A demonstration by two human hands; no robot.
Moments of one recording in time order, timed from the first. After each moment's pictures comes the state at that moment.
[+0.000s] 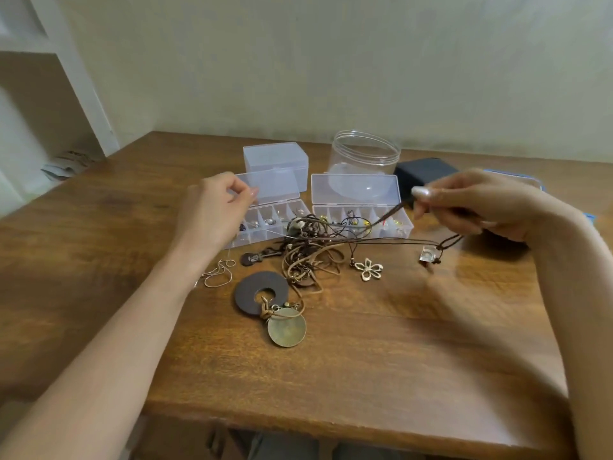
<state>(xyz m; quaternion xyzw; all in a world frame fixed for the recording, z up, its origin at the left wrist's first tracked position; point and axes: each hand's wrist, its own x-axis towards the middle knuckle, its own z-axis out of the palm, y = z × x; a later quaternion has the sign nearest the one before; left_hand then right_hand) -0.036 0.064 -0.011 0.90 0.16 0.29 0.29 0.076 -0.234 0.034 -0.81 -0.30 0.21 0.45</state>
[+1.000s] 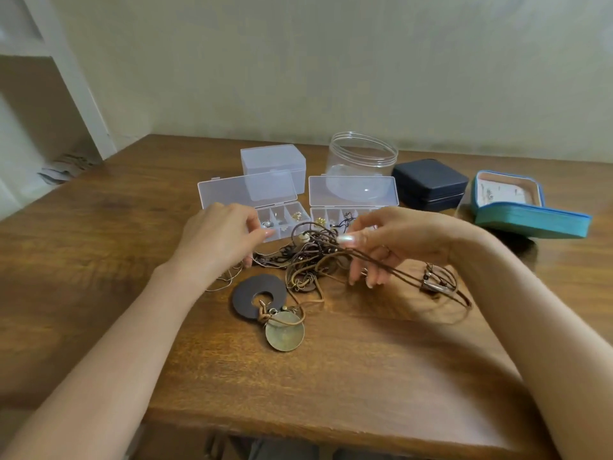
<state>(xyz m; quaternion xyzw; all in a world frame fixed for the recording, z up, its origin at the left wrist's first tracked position) -0.039 0.057 -0.017 0.98 0.13 0.11 0.13 0.056 -0.172 0.010 -0.78 -0.27 0.41 0.39</state>
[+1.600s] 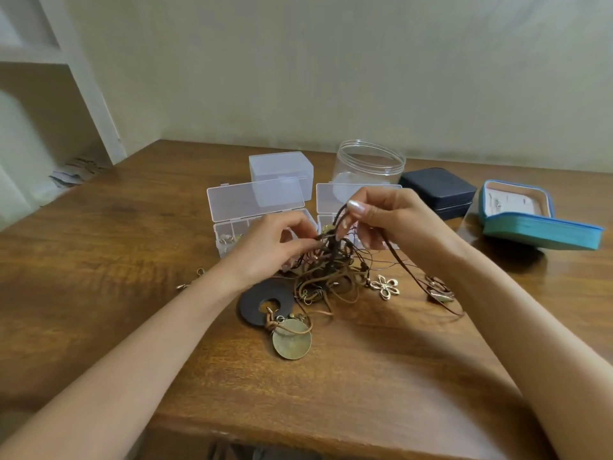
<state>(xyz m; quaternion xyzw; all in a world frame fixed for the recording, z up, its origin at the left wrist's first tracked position) -0.033 0.027 -0.021 0.89 -0.04 0.11 0.45 0.042 -0.156 0.007 -0.71 -0.35 0.17 0.59</state>
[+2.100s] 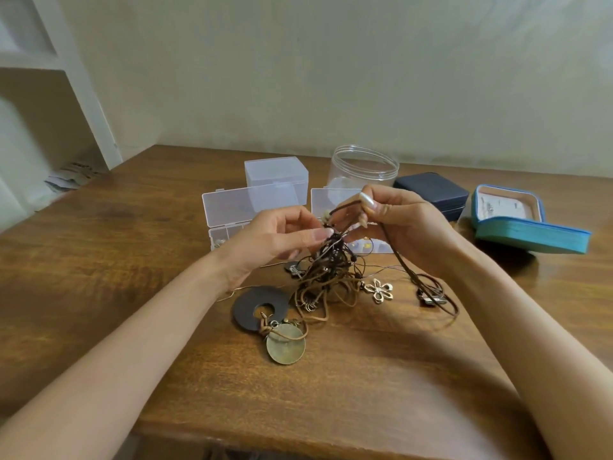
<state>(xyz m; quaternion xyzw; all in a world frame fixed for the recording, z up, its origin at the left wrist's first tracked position) -0.035 0.024 -0.002 0.80 -0.05 0.00 0.60 0.054 -0.165 0.008 -0.61 -0.39 0.24 0.65</state>
